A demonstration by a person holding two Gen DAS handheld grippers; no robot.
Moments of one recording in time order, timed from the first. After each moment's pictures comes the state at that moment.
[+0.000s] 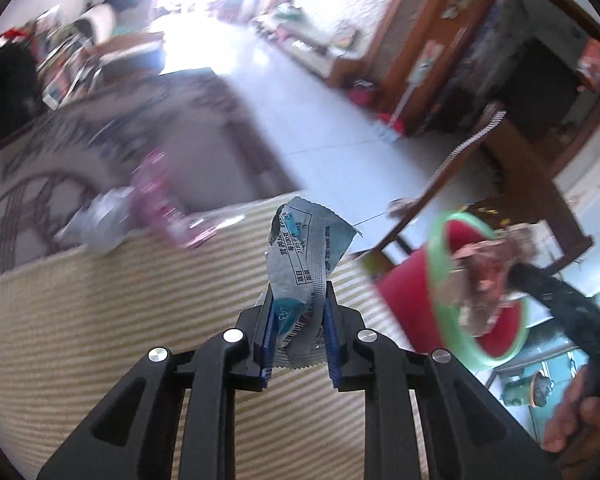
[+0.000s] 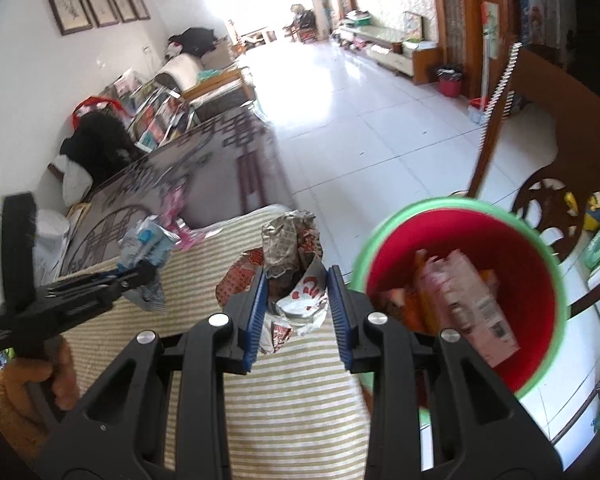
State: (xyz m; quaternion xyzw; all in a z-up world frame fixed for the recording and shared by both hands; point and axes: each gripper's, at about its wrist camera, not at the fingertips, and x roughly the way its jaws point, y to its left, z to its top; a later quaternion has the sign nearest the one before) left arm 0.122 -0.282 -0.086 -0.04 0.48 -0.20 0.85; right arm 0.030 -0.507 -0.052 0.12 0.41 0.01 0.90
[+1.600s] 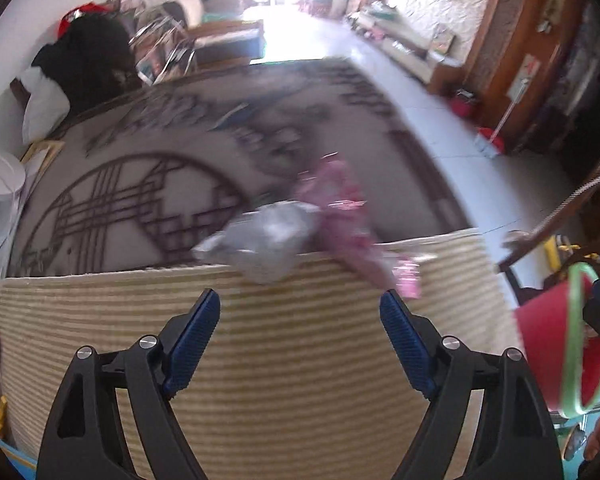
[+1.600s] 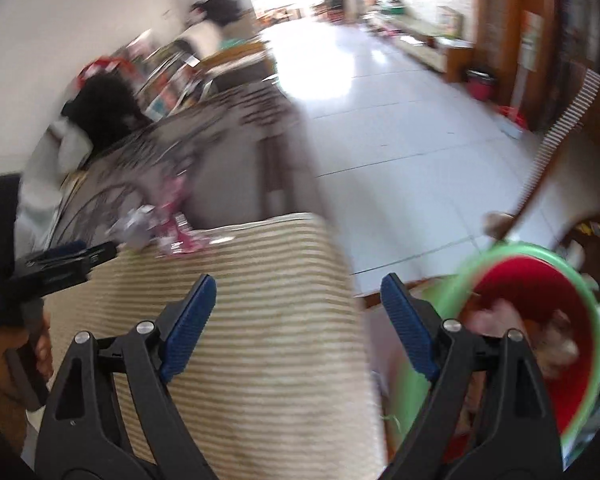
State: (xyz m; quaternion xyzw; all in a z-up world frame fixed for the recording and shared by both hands) left arm 0.208 -0.157 -0.135 -0.02 0.51 -0.01 0.86; right arm 0.137 -0.410 -0.096 0.05 0.46 0.10 0.88
